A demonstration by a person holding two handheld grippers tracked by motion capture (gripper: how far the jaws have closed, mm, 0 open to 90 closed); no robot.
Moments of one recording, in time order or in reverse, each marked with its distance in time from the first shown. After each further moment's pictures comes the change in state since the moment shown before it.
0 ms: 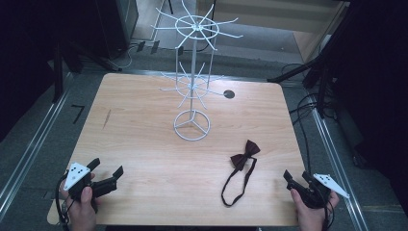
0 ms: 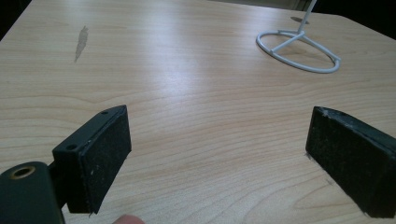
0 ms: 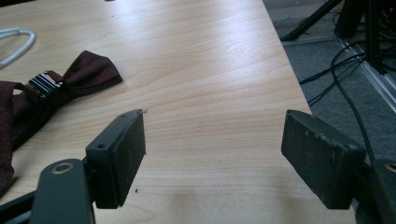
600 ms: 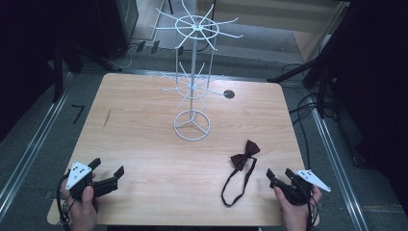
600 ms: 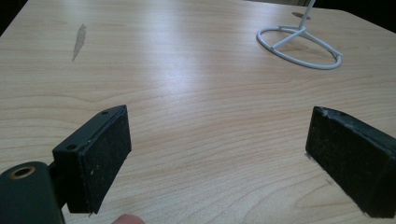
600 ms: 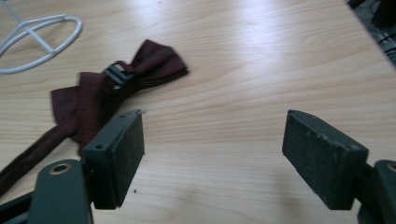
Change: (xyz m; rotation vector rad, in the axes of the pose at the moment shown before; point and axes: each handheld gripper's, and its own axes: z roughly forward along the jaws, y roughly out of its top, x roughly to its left) left arm -0.002 0.001 0.002 0.016 0.005 0.017; right arm 0.054 0.003 0.009 0.056 0.082 -0.022
